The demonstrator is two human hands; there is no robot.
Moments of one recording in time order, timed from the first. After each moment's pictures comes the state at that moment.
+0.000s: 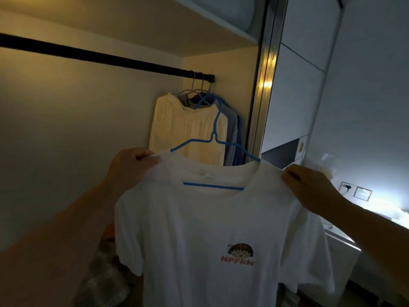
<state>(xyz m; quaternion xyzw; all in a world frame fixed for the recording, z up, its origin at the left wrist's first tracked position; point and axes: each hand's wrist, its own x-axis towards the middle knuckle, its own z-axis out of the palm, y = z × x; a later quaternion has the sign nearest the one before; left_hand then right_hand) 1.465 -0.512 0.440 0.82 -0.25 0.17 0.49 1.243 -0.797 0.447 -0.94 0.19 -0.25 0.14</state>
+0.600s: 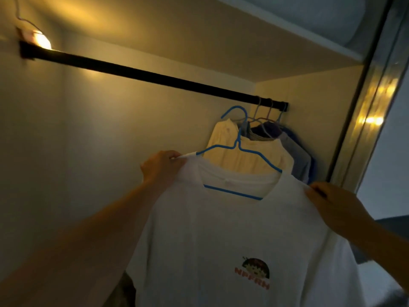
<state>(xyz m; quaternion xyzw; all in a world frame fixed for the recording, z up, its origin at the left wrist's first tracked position) 1.579 -0.590 0.471 0.87 0.01 0.28 0.41 1.452 -0.898 0.488 -0.95 0.05 -0.25 0.17</state>
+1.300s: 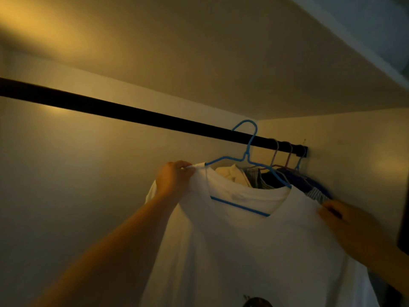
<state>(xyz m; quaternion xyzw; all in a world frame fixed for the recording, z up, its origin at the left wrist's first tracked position) 1.823 -0.601 0.549 0.80 -0.10 0.31 0.50 1.632 -0.873 0.550 -0.91 0.12 -0.32 0.25</state>
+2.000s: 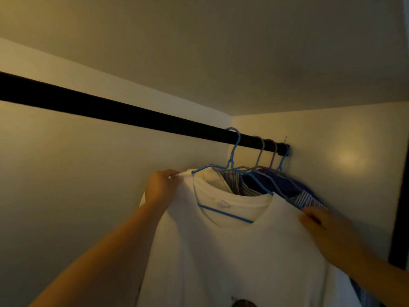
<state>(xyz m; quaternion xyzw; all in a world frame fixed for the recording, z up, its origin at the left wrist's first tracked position) 1.926 -0.657 0.539 0.77 -0.15 0.24 0.57 1.695 -0.884 0.540 -0.91 0.18 -0.32 0.19</state>
